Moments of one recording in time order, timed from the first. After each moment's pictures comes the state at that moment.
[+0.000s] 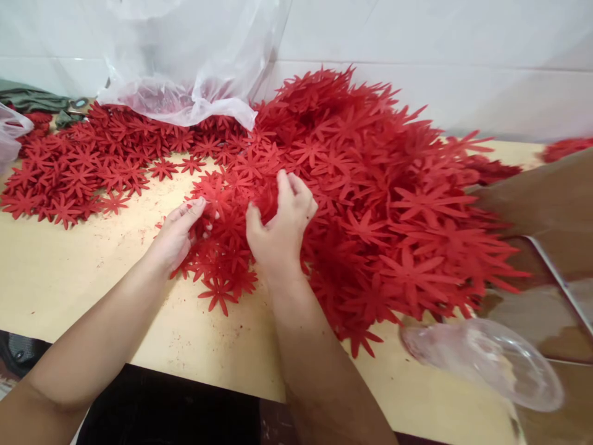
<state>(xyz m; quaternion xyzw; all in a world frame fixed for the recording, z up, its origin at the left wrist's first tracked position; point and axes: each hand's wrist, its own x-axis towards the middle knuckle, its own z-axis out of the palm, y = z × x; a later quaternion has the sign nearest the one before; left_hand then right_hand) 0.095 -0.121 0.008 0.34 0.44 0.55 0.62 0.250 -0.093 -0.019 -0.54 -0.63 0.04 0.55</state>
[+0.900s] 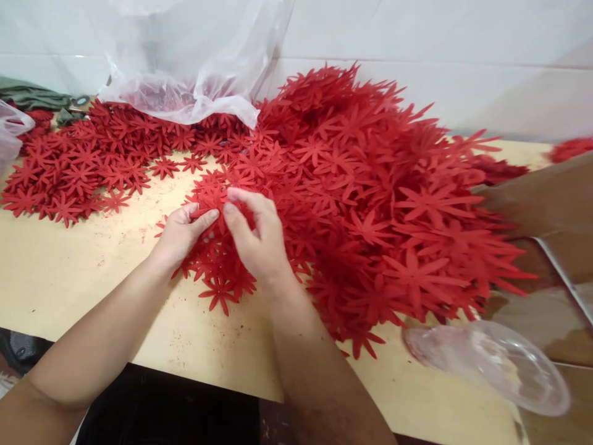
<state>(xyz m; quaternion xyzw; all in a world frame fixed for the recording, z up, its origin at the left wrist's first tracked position) 0.098 -0.125 0.007 0.39 0.45 0.53 0.60 0.233 -0.112 -0.003 -0.46 -0.67 0.26 0.53</state>
